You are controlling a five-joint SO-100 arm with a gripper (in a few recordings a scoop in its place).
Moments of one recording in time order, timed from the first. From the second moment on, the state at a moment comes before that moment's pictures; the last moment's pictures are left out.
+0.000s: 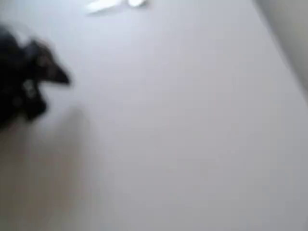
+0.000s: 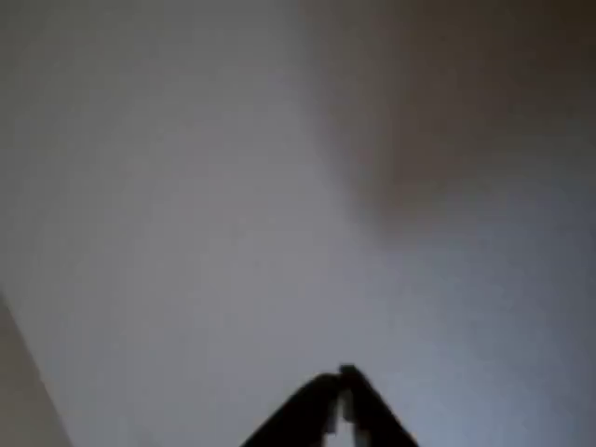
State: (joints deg) arm 13.3 188.5 169.1 77.7 -3.3
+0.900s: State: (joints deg) arm -21.0 188.7 173.5 76.6 -49.1
